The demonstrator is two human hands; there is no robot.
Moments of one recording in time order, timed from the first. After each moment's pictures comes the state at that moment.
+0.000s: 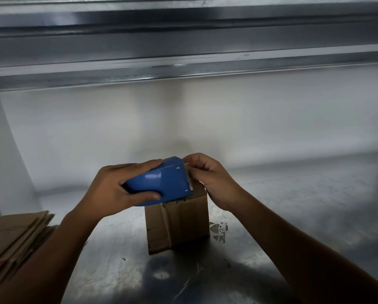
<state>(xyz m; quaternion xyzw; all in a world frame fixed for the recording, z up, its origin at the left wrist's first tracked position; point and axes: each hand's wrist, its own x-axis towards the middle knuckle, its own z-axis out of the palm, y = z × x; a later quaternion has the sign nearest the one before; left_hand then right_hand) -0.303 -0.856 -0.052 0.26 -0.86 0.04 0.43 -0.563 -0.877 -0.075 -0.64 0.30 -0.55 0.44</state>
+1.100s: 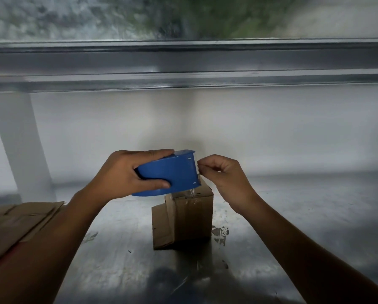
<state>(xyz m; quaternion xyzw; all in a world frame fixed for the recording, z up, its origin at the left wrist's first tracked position) -0.305 -0.843 -0.019 0.27 -0.87 0.09 0.41 -0.572 -0.841 -0.048 -0.68 0.33 -0.58 0.30</state>
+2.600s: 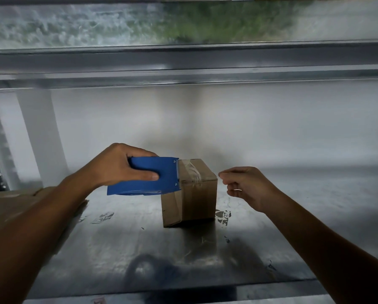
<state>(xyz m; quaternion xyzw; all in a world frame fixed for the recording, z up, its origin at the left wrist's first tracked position) -0.269 -0.799 -0.008 0.39 -0.84 -0.10 0.35 -0.618 -0.824 -0.077 -0.54 0.44 -0.52 0.50</state>
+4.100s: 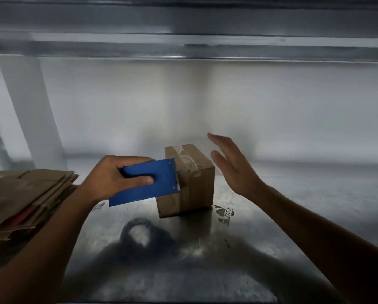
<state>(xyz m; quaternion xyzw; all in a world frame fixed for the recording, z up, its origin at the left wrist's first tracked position) -0.267 -0.827 -0.079 0.40 -0.79 -0.16 0.44 -0.594 -0.875 -0.084 -0.81 0.33 -0.47 0.11</state>
